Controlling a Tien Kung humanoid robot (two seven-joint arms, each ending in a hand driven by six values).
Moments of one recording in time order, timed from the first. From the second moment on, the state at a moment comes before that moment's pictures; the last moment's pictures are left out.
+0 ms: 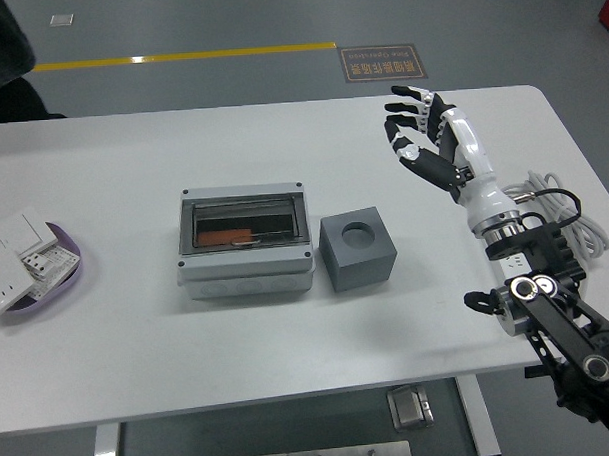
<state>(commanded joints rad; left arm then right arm) 0.05 0.11 -1.24 -0.18 1.28 -0.02 0.26 0.17 -0.20 1.23 1.46 -1.22 -0.23 0.27</state>
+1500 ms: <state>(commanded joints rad) 0.07 0.11 -1.24 -0.18 1.28 -0.03 0.26 0.03 -0.14 1.37 1.40 -0.95 -0.17 0.47</state>
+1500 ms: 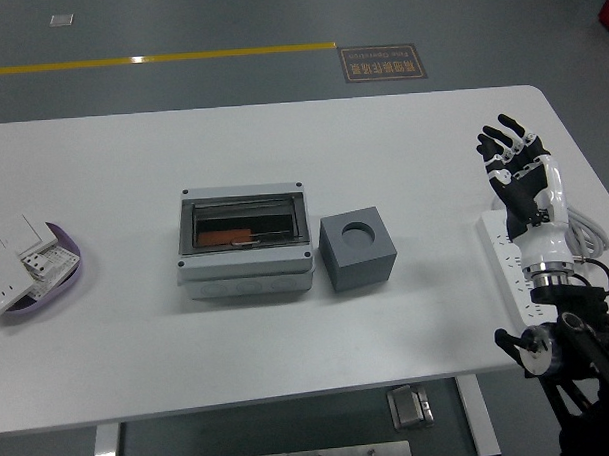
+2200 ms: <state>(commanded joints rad) 0.07 0.10 -1.23 -0.18 1.27 -0.03 0.26 0.03 -0.13 1.39 1.40 -0.97 -0.16 0.46</state>
